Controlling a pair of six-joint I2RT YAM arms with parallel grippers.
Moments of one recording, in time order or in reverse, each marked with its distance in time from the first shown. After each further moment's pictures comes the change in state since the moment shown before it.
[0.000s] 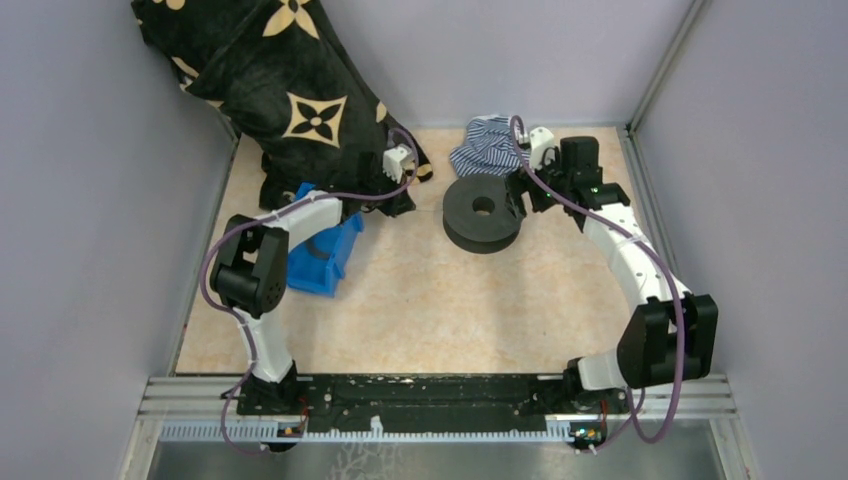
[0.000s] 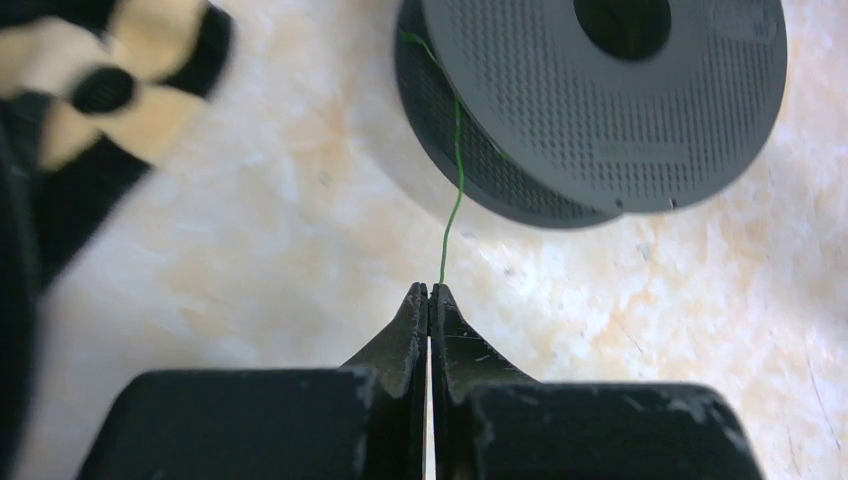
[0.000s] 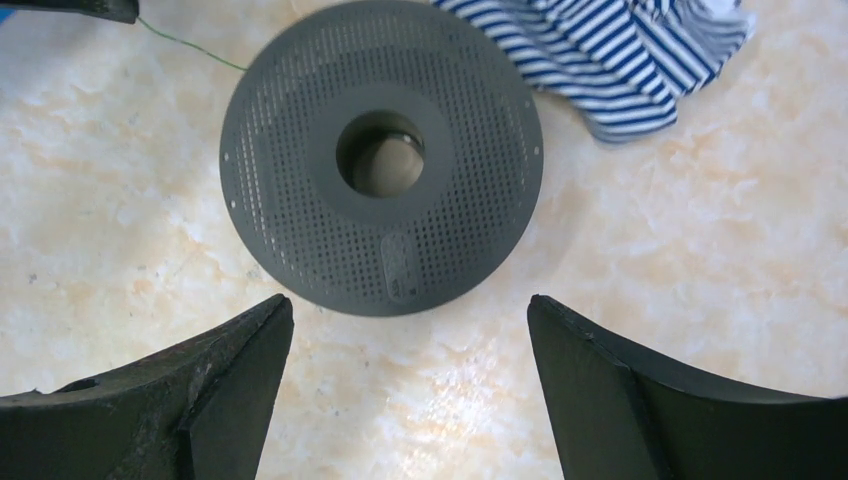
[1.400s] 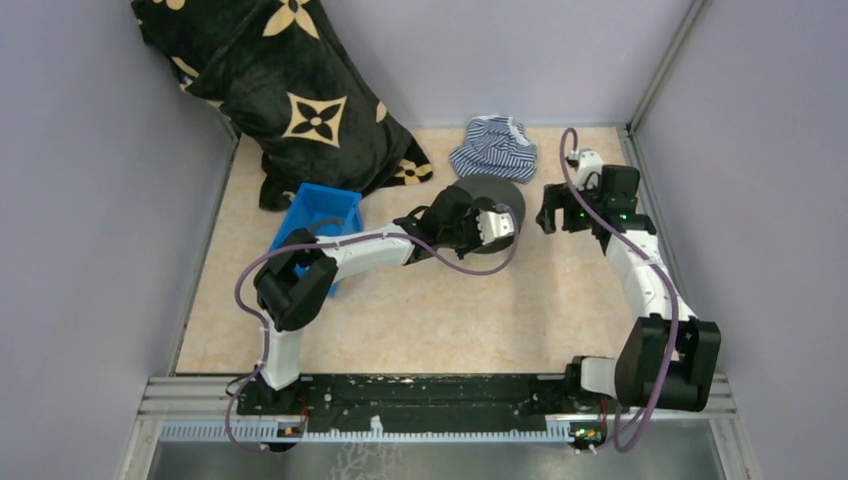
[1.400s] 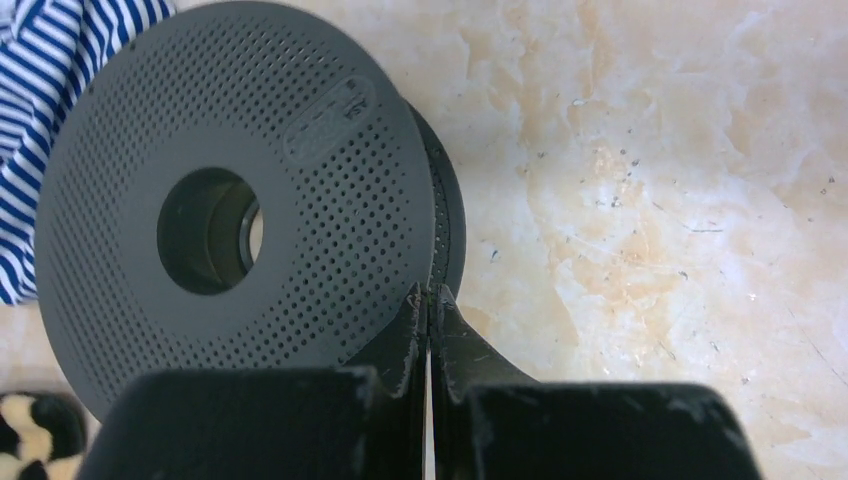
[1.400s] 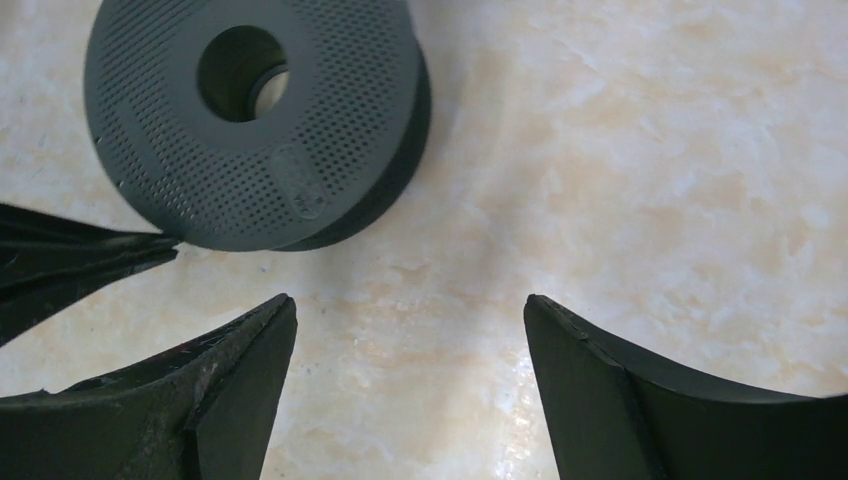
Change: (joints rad) left arm -0.485 0.076 0.039 0.060 -0.270 0.417; right arm -0.202 -0.126 -0.266 0.094 -0.027 0.127
